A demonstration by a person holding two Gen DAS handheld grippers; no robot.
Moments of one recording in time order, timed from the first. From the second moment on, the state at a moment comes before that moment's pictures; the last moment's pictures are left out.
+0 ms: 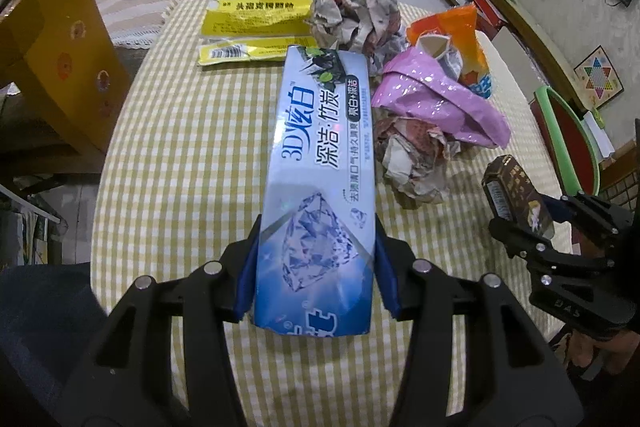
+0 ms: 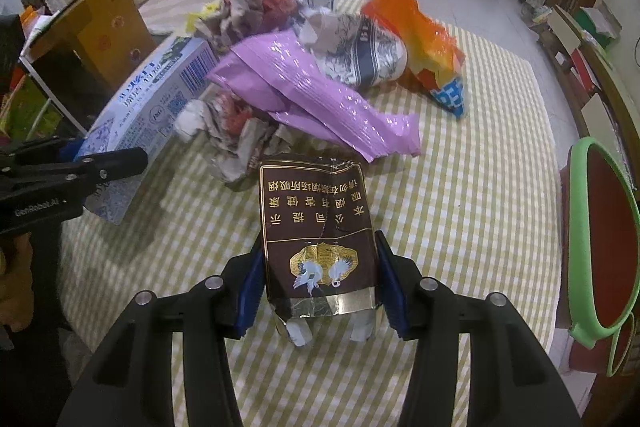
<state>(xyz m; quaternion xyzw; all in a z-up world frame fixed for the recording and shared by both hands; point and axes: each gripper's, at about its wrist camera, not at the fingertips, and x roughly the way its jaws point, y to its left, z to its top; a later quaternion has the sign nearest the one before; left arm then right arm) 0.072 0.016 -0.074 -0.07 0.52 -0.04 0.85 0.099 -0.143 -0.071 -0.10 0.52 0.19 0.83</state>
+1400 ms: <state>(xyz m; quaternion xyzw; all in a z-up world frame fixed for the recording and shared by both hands) 0.134 -0.182 0.027 0.02 0.45 -0.19 0.87 0.123 -0.379 0.041 0.07 0.42 0.00 0.90</state>
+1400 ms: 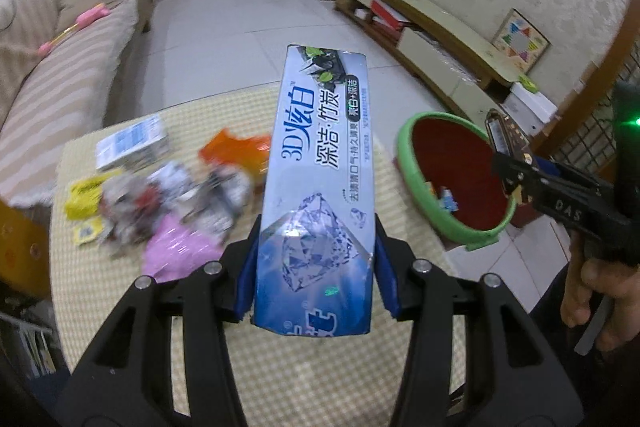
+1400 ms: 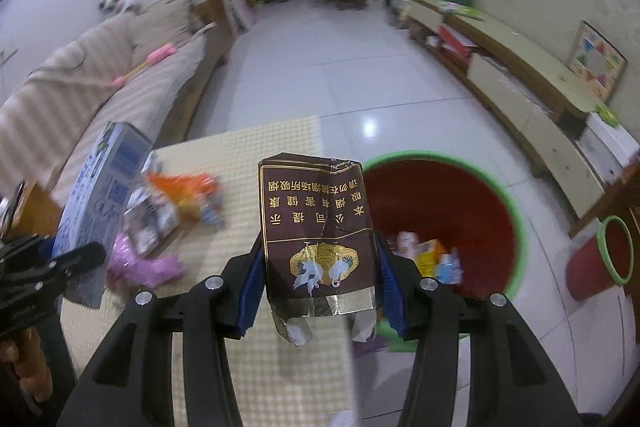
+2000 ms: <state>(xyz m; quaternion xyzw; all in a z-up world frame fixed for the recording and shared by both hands) 0.167 -0.301 0.030 0.05 0.45 -0.29 0.84 0.126 -0.486 0.043 0.11 0.42 -0.10 0.90</state>
